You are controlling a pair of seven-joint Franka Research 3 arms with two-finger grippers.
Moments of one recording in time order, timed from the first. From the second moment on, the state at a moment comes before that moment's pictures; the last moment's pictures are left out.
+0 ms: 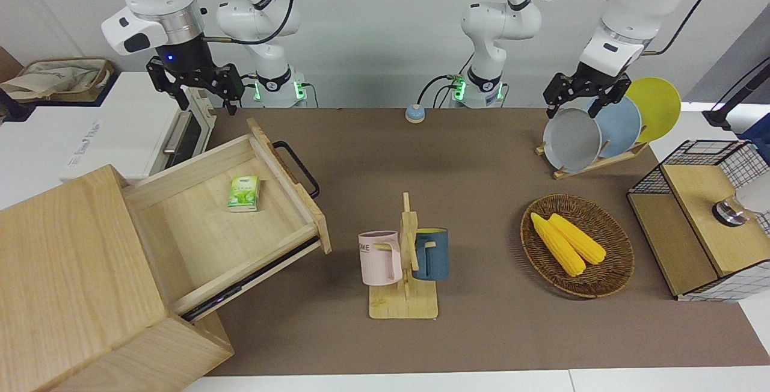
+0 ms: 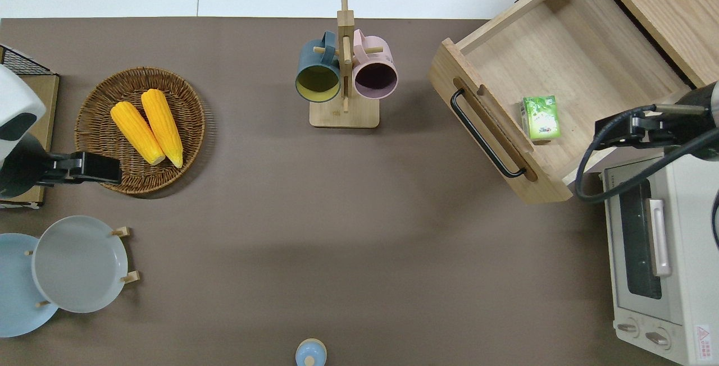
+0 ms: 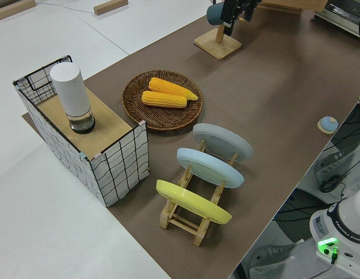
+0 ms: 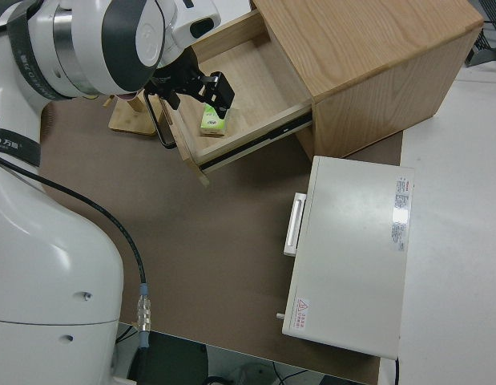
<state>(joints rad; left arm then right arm) -0.12 -0.03 0.08 -1.60 -0.02 1.57 -0.04 0.03 0.09 0.05 -1.36 -0.05 1.46 0.22</state>
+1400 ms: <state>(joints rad) -0.12 -0.03 0.08 -1.60 -0.02 1.57 -0.04 0.05 0.09 0.05 -1.35 0.03 1.39 0.56</state>
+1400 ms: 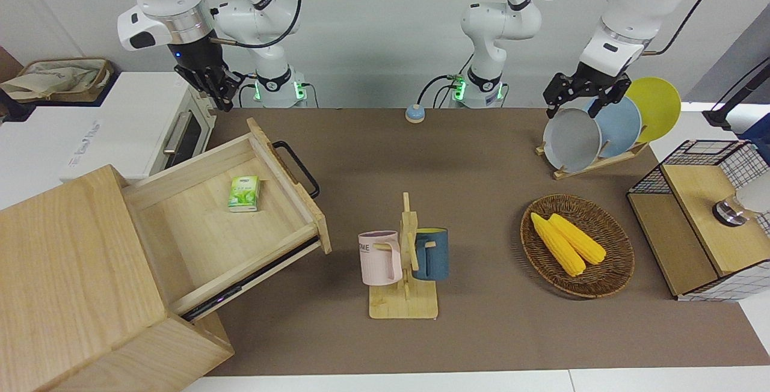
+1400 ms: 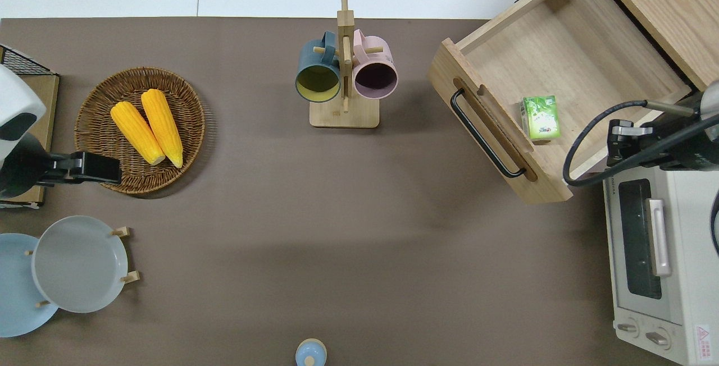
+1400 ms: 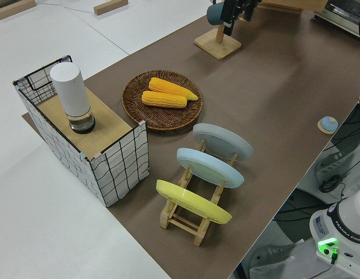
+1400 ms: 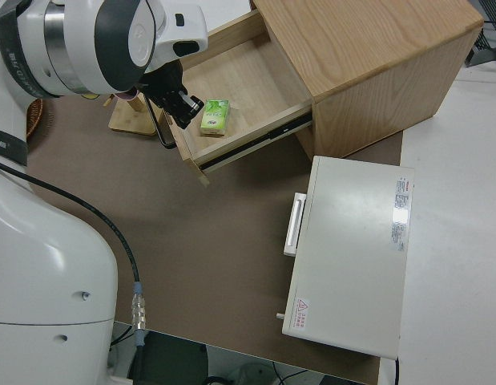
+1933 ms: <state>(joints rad) -0.12 -0.03 0.08 -1.60 -0.02 1.57 -0.04 0.08 0.10 0.09 -1.36 0.04 1.42 0.88</state>
